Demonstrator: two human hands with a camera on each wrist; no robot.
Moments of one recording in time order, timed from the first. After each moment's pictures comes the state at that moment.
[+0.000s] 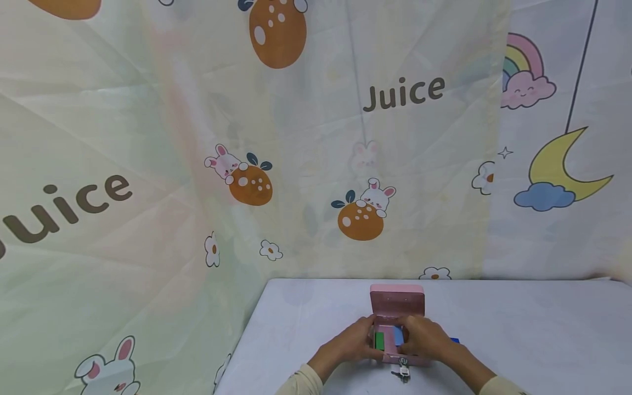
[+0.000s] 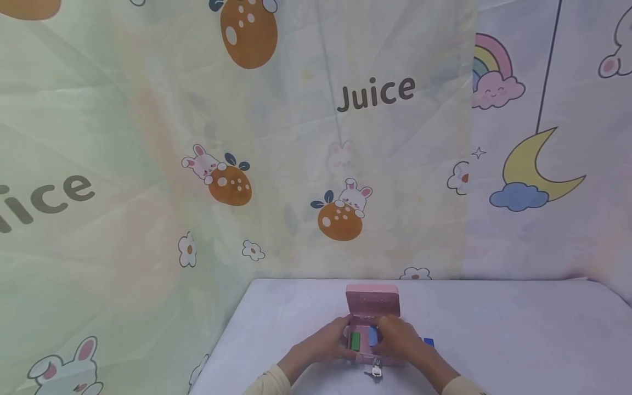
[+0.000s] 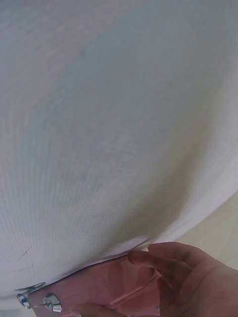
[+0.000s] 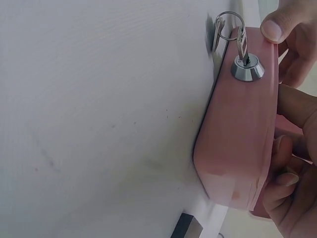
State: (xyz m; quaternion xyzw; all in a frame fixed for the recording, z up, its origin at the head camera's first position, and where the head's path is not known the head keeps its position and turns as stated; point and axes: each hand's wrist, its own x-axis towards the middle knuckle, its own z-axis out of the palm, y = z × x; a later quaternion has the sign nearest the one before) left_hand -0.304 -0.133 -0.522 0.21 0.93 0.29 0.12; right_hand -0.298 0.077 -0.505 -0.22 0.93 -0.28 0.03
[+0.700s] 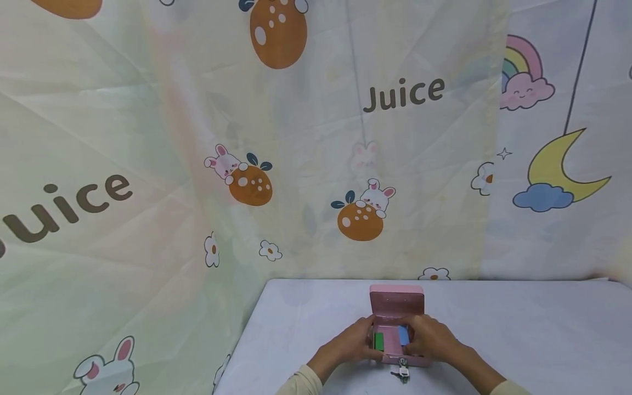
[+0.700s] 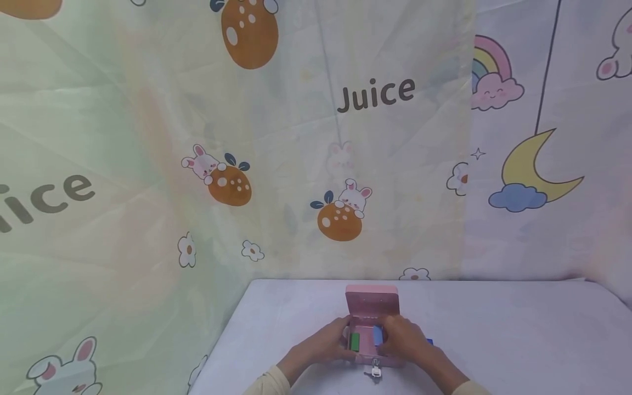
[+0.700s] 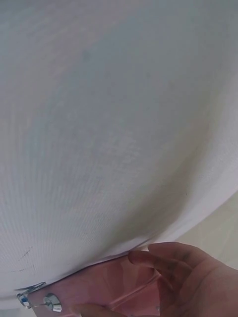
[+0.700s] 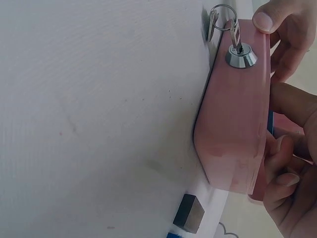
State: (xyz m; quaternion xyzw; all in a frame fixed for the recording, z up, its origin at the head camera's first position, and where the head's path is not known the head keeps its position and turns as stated) left_hand -0.303 -0.133 -0.522 0.21 0.92 0.31 0.12; right_hand -0.296 0.088 -0.503 -0.19 0.94 -0.29 0.03
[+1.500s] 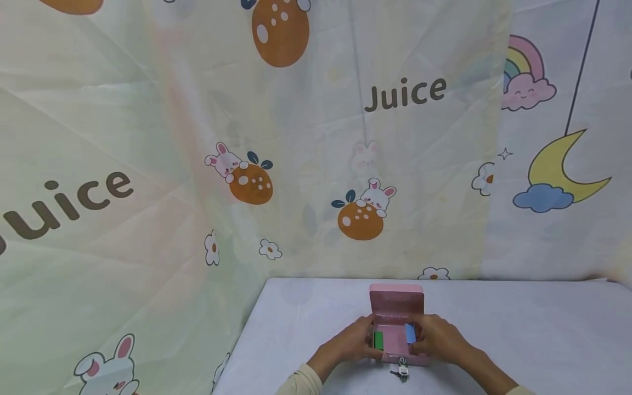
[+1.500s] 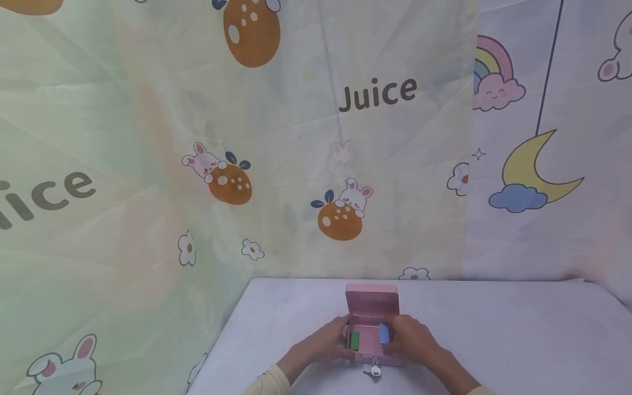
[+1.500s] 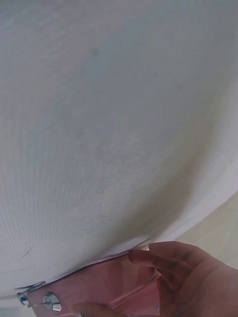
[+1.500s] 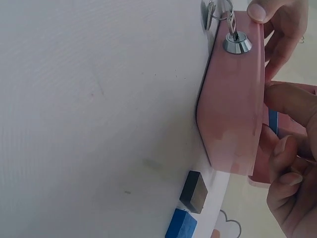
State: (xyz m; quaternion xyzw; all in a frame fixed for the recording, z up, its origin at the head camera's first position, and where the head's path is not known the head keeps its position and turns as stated) left_hand -0.301 -0.133 -0.523 0.20 0.92 0.31 0.12; right_hand -0.292 0.101 -0.503 -0.16 0.94 -0.30 0.03
